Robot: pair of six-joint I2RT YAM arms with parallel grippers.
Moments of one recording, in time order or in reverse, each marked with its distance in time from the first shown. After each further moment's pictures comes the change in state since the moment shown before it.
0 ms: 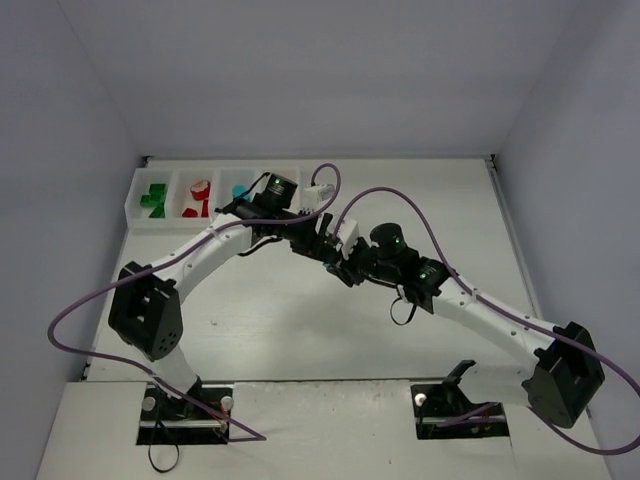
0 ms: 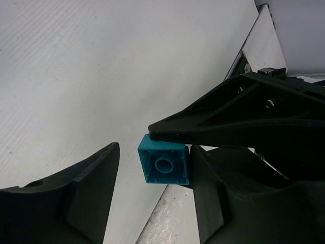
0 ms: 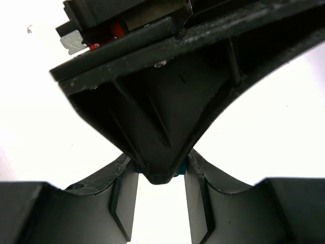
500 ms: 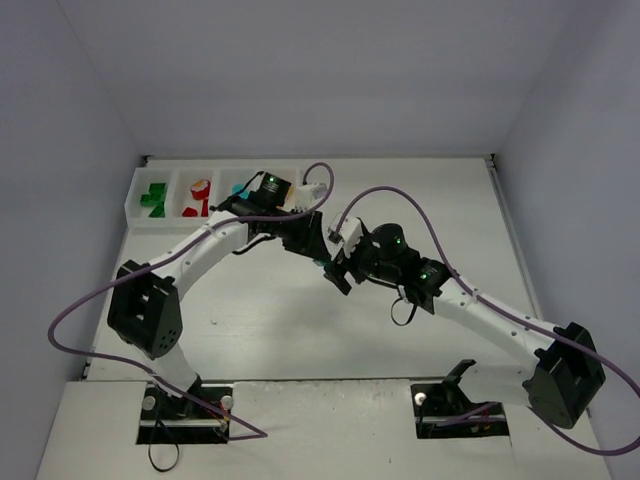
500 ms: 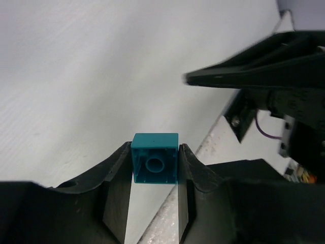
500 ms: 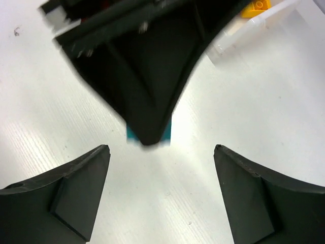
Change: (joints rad) left arm 0.023 0.000 -0.002 -0.027 -0.003 0.002; right arm 0.000 -0.013 -0.013 0.008 0.039 0.019
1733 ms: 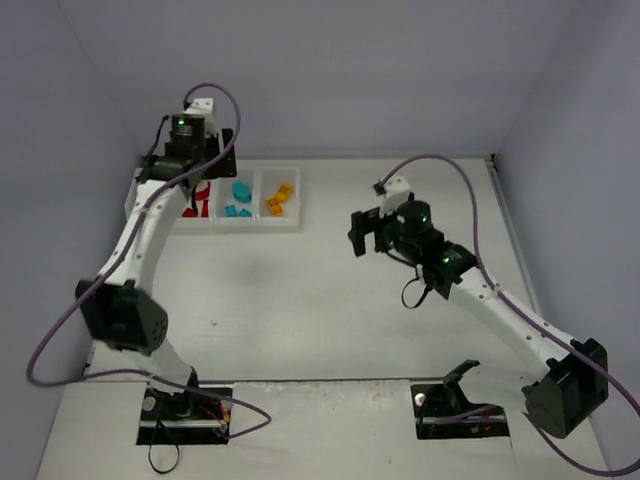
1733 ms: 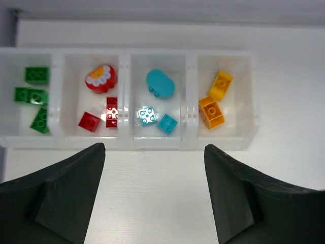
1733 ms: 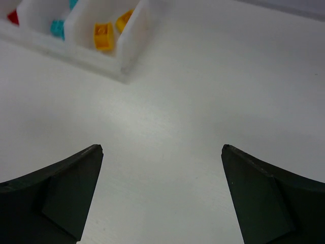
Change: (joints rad) left arm 0.383 0.028 0.359 -0.066 -0.840 0.133; right arm -0.131 -0.036 0.101 -0.105 0.268 0.332
